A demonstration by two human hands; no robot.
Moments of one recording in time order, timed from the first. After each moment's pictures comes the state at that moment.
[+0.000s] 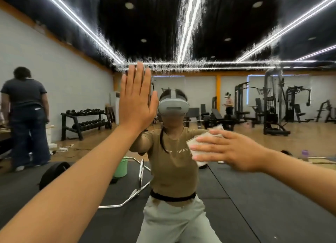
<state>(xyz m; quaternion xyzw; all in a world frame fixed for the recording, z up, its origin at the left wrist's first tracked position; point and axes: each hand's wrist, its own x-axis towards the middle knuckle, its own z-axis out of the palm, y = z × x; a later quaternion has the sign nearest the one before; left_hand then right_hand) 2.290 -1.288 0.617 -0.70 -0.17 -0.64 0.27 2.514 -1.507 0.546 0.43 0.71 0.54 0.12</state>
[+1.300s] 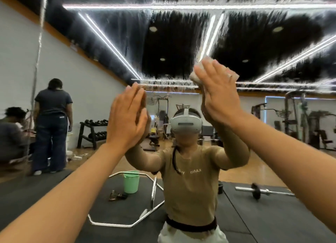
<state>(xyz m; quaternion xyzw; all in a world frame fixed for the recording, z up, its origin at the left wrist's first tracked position) 2.185 -1.235 0.621 -0.71 -0.20 -0.64 0.21 2.397 -1.390 0.698 0.51 0.58 0.55 -0.33</state>
